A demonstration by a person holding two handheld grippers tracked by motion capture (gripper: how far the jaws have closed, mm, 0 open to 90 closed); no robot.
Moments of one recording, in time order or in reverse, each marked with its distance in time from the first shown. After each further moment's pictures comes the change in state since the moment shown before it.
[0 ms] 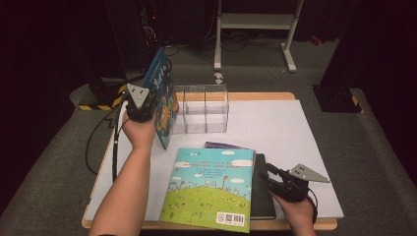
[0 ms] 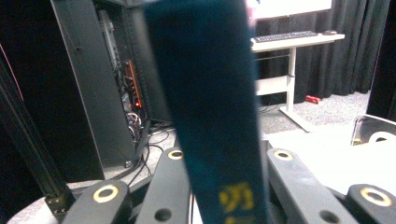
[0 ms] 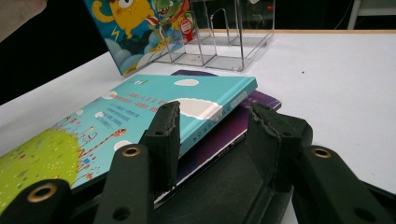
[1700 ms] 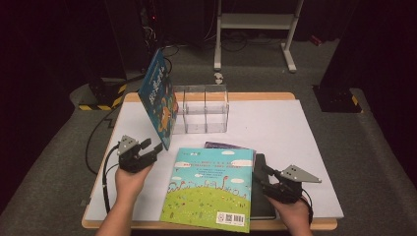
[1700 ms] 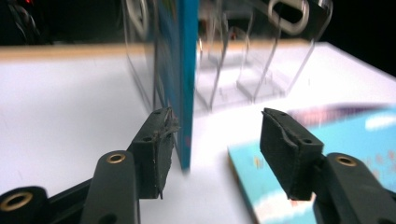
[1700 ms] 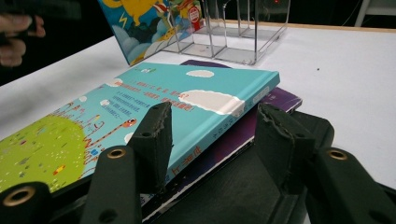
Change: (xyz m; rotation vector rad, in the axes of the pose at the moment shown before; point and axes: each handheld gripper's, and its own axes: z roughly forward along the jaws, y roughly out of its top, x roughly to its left) left arm 0.009 -0.116 -0.091 0.307 -0.362 -0.195; right arm 0.014 0.000 0.009 0.043 0.003 -0.053
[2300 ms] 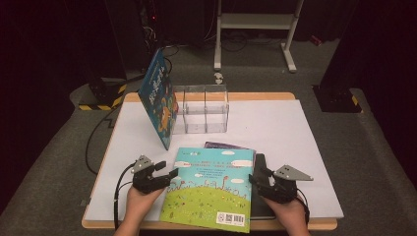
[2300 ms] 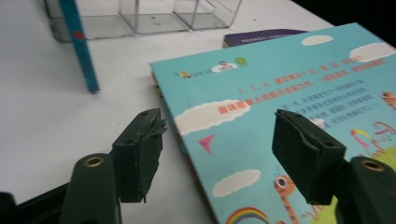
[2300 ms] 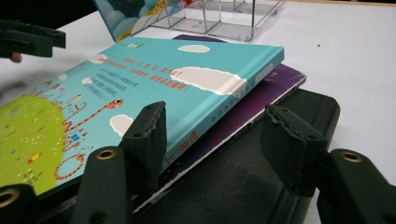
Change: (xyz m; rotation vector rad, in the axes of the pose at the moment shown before) left arm -0.029 -0.048 0.006 0.115 -0.186 -0.012; right arm 0.003 -0.005 0.012 0.088 -0.042 -0.004
